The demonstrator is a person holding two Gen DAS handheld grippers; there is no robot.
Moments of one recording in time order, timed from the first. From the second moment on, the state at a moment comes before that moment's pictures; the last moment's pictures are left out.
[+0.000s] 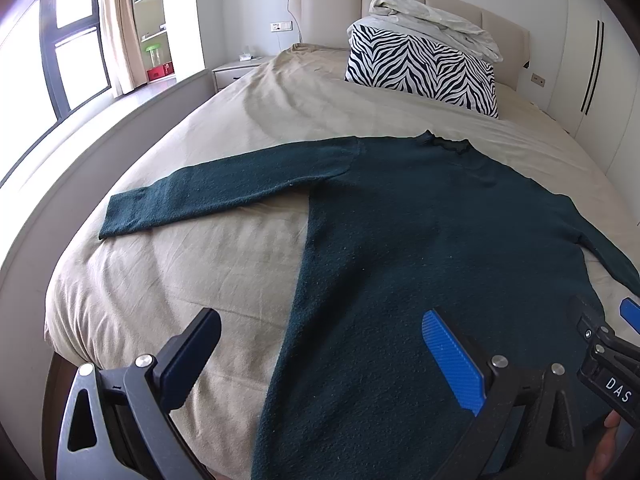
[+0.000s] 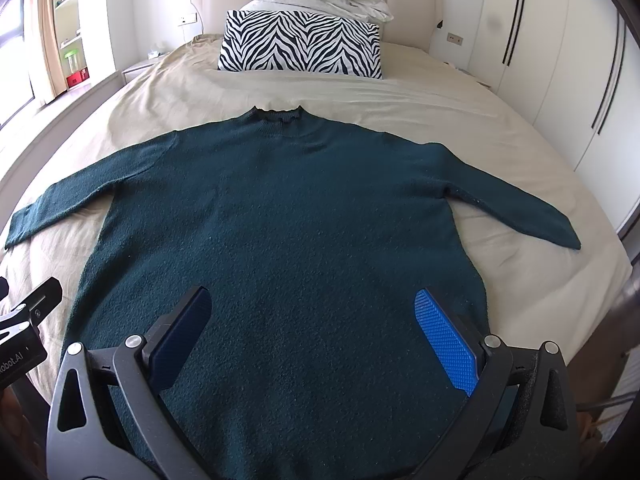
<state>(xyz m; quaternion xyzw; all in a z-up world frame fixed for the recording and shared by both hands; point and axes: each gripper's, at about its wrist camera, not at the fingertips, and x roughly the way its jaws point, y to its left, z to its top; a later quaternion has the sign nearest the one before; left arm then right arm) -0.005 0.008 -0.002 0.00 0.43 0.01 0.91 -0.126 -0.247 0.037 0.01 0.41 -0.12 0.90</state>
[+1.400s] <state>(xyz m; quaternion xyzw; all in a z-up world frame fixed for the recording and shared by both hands) -0.009 0.014 -0.011 -0.01 0.43 0.02 0.90 -0.124 -0.244 0.036 0.01 0.42 -0.12 0.90</state>
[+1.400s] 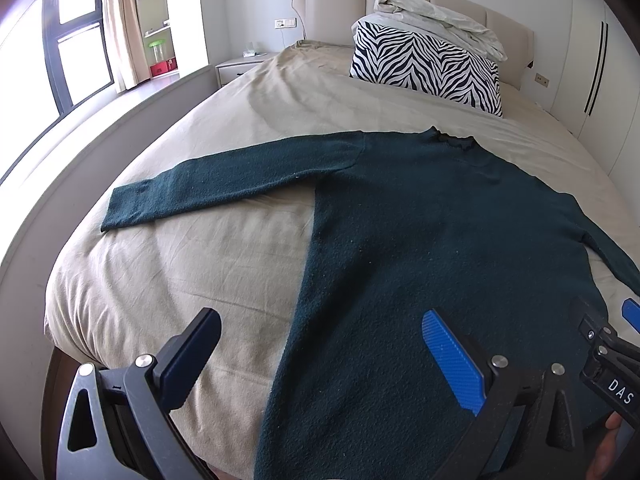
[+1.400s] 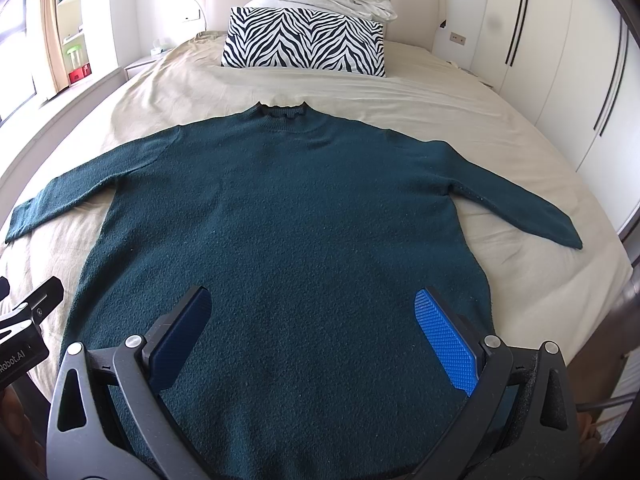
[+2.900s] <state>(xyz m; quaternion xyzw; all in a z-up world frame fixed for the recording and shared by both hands) -0.010 0.022 -0.012 -0.02 0.43 0.02 0.90 -0.121 -0.236 0.030 0.00 0.43 -0.11 0.90</state>
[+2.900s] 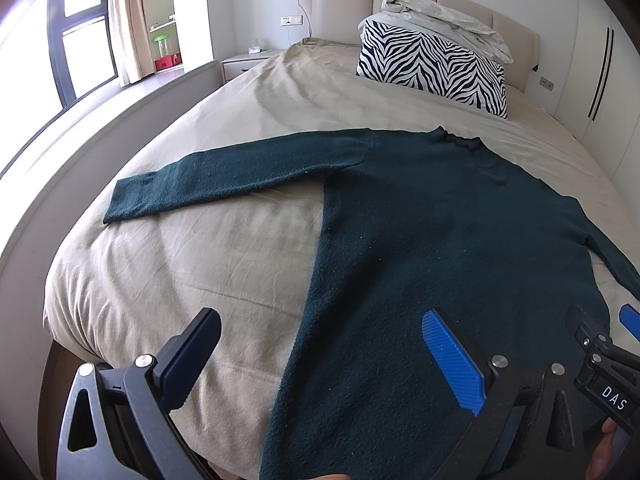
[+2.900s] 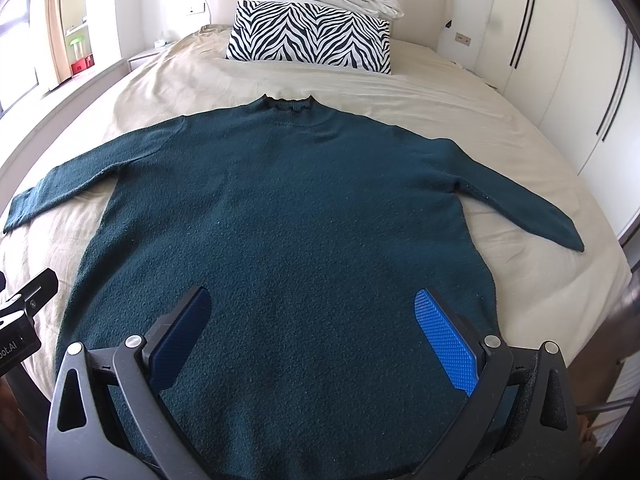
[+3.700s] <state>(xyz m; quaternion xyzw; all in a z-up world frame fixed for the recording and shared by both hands) -0.012 0.026 -0.018 -0.02 0.44 0.03 0.90 -0.123 -0.229 0.019 0.00 0.43 -0.11 0.89</state>
